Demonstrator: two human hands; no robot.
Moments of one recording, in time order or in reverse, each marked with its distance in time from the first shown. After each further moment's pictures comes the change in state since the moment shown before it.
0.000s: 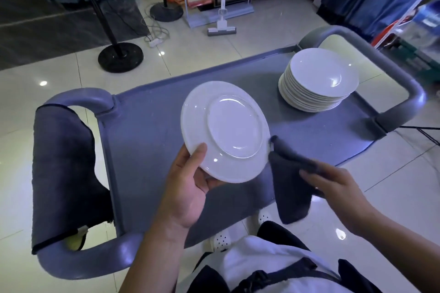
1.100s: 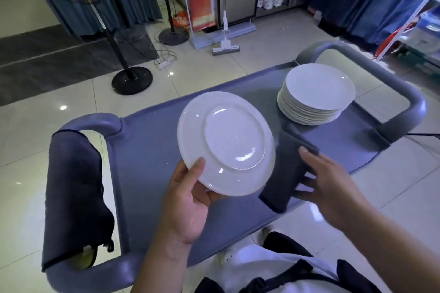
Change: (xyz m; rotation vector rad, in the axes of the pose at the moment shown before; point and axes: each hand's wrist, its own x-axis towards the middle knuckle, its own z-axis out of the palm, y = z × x) left_hand -0.011 0.009 0.029 -0.009 0.023 0.051; right_hand 0.014 -0.046 0.015 0.358 0.146 0.181
